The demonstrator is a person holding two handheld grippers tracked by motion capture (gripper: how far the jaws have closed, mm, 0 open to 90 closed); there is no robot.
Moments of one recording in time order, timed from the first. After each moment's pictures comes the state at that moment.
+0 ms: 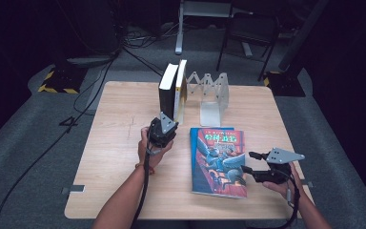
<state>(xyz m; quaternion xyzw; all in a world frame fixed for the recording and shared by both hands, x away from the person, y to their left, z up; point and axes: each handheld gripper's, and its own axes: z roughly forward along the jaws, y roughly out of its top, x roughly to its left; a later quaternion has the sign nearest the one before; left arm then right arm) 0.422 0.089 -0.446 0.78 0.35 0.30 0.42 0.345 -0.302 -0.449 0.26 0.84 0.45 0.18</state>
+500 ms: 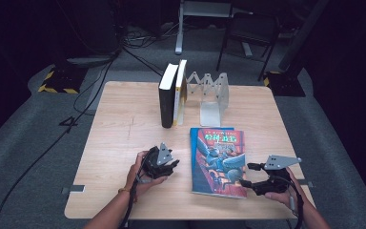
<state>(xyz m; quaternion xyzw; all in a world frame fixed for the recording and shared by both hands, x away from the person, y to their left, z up) 0.350 0.102 -0.479 0.87 0.26 0.20 0.37 0.329 -0.294 -0.453 0.28 0.86 0.42 0.08</state>
